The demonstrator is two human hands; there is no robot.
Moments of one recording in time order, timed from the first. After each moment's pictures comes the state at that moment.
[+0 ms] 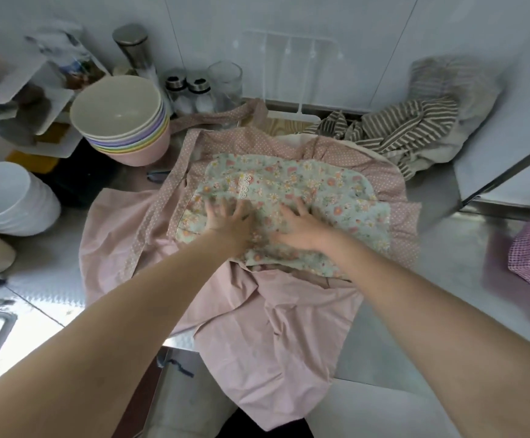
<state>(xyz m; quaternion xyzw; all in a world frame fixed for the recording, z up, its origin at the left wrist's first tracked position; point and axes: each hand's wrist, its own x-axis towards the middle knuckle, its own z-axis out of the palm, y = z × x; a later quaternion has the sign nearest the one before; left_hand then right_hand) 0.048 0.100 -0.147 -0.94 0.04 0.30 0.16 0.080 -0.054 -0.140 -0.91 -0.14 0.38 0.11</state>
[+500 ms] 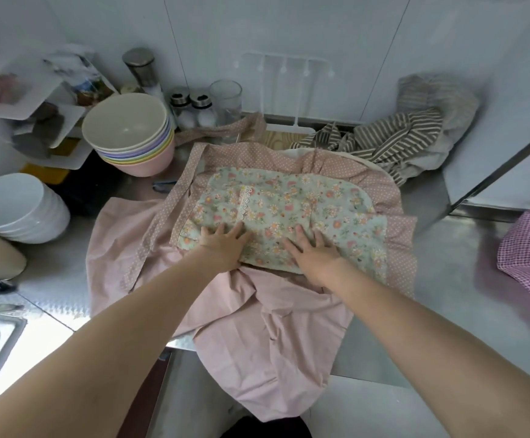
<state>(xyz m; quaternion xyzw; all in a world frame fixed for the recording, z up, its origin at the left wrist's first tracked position) 0.018 0.113 -0.138 -0.94 0.07 0.33 0.10 0.036 -0.075 -0.145 -0.90 -0.23 0.36 -0.12</state>
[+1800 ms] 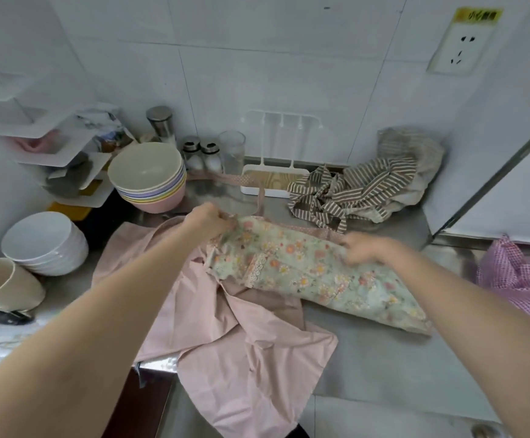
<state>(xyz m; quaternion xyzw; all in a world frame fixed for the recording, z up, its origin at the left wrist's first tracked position) 0.062 0.158 -0.055 -0.95 -0.17 0.13 -0.23 0.084 -0.128 -0.061 -0.93 -0.09 0.35 0.04</state>
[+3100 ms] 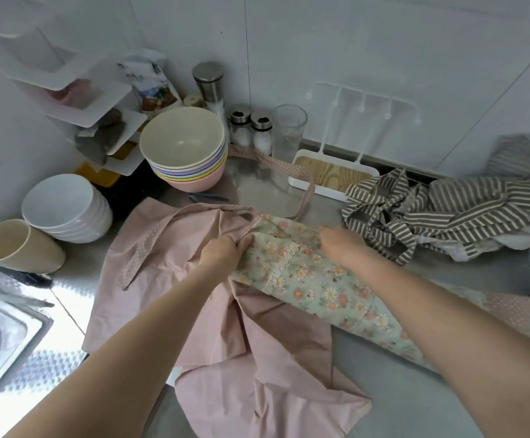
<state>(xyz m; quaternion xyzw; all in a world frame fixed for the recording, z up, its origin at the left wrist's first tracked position) 0.068 0.182 -0.155 -0.91 -0.32 0.21 -0.18 0.161 -0.005 -0.128 -0.94 -0.23 0.25 -0.08</state>
